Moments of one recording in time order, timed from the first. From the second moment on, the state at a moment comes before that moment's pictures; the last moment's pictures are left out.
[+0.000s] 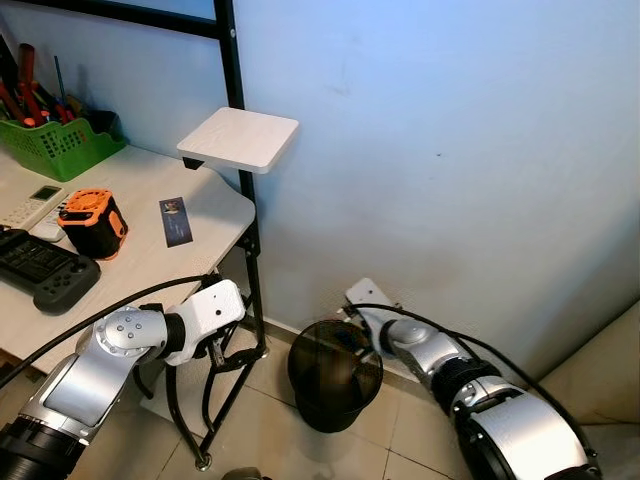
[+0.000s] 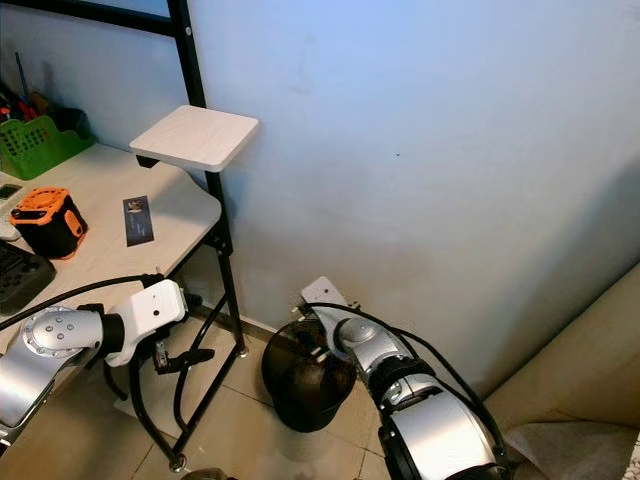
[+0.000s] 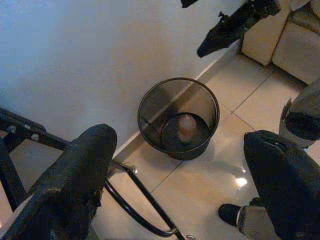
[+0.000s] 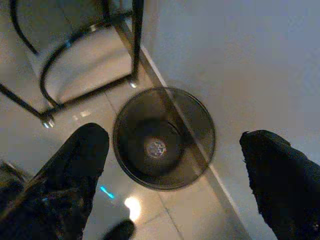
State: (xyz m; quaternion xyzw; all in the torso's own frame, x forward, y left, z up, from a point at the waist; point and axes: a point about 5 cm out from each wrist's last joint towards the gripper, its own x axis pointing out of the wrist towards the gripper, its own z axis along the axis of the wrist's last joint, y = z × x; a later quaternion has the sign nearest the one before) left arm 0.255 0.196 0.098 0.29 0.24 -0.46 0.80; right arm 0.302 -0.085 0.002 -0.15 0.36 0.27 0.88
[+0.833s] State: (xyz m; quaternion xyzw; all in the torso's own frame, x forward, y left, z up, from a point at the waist) left arm 0.247 0.160 0.099 0.11 0.13 -0.20 0.97; right arm 0.296 -0.156 0.051 0.08 0.13 0.11 0.98
